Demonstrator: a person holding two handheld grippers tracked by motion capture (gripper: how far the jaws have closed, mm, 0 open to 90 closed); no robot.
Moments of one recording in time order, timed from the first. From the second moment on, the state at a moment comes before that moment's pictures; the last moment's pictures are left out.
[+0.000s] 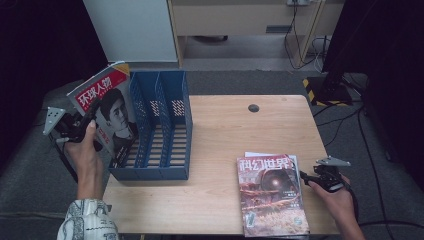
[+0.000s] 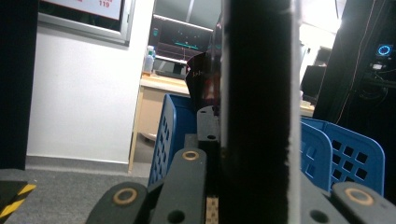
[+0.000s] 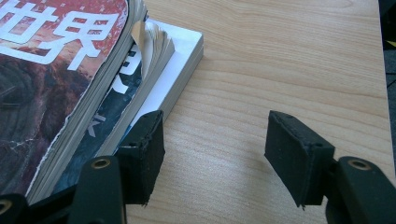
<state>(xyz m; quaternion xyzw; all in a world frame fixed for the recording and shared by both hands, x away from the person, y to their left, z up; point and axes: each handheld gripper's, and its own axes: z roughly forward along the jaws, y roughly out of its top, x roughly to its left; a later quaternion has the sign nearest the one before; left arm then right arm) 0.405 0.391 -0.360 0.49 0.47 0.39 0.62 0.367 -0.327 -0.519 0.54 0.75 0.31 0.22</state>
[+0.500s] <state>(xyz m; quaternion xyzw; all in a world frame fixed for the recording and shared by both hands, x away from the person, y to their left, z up) 0.406 0.394 -0.370 0.48 0.47 0.39 0.63 0.367 -0.327 -0.521 0.54 0.75 0.30 0.22</state>
